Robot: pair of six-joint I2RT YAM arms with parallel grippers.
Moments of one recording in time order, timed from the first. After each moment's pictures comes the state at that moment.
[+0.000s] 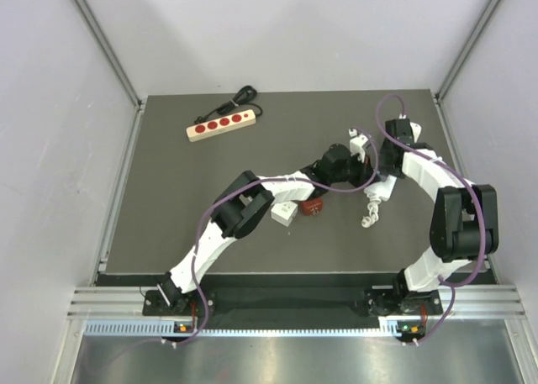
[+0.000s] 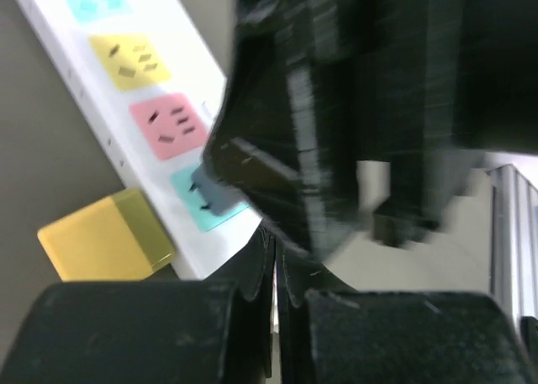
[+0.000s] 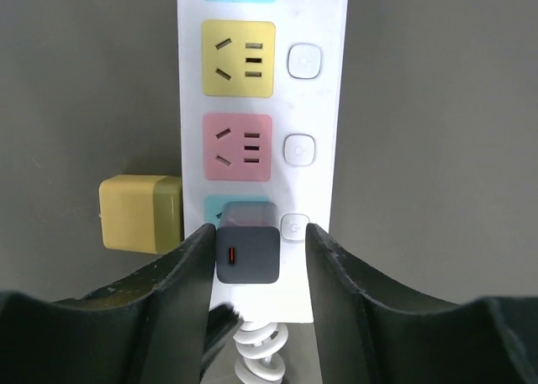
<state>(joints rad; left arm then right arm) -0.91 2.45 1.81 0.45 0.34 -0.49 0.08 1.62 1.09 -0.45 0.29 0.41</state>
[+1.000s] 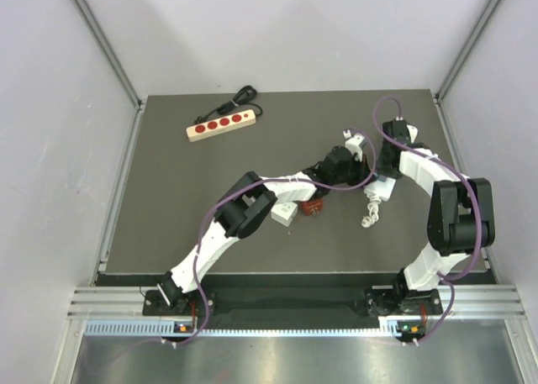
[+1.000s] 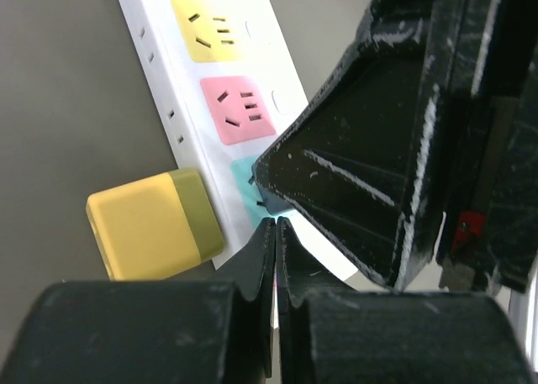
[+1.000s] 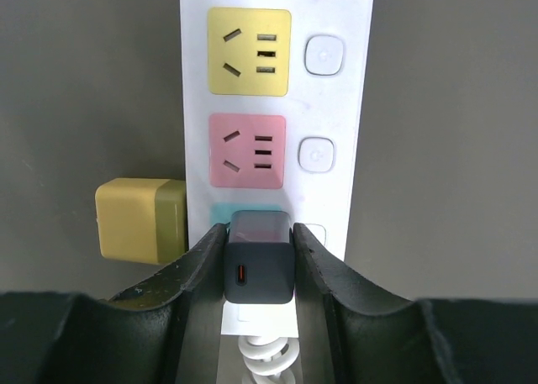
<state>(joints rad) -0.91 2.51 1.86 0.37 0.21 -0.59 0.09 1.67 1.09 -0.43 0.26 0.43</state>
